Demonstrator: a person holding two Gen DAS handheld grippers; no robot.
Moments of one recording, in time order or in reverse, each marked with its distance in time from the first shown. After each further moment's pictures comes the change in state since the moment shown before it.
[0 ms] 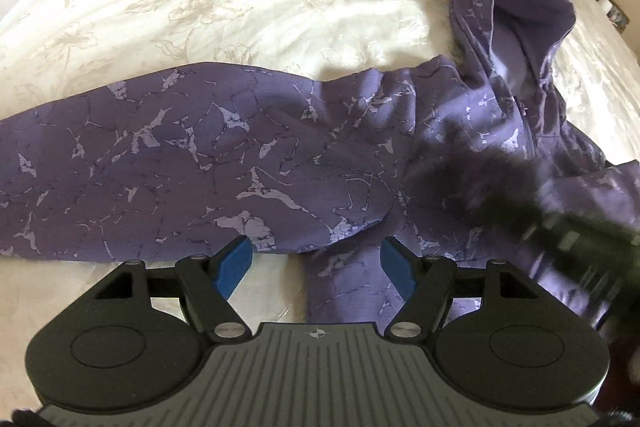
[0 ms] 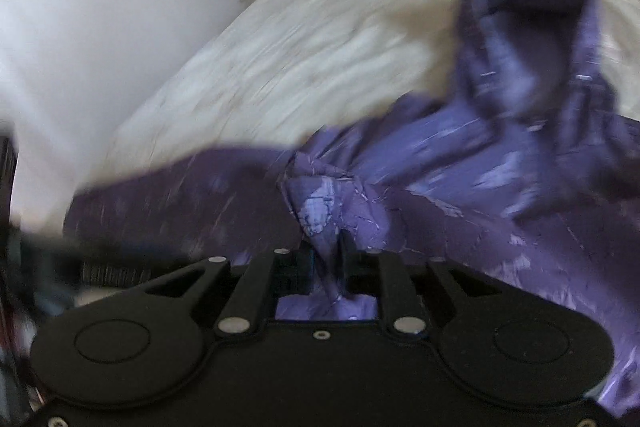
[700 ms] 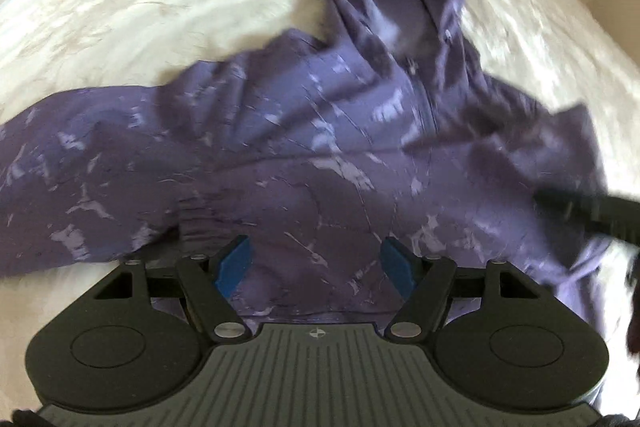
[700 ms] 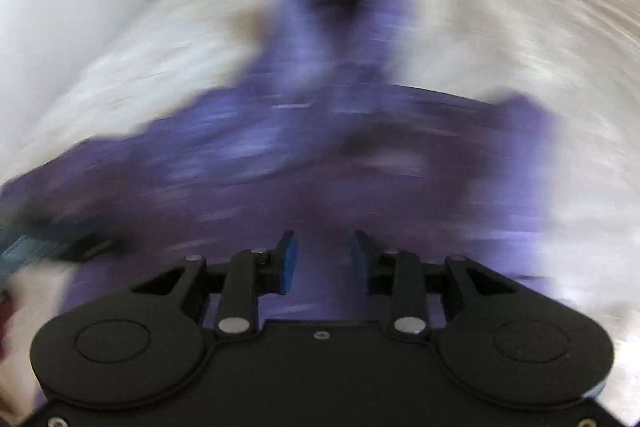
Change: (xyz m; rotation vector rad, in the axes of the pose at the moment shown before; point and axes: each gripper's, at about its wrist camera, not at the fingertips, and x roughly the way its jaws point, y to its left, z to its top) left arm 0.035 -0.119 -0.014 0.175 -0.006 -0.062; right arm -0.091 -0.158 -0.022 0.158 0.006 -0.314
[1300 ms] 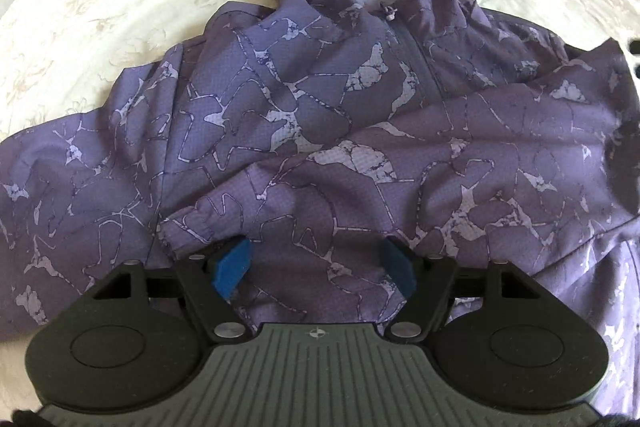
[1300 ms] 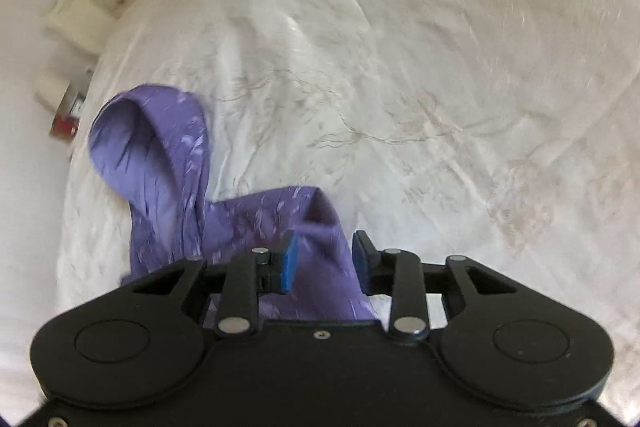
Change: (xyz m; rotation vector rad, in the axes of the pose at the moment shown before) left arm 0.056 -0.029 0.007 0.175 0.042 0.068; right arm -0.013 -0.155 0.065 0.601 0.039 0.068
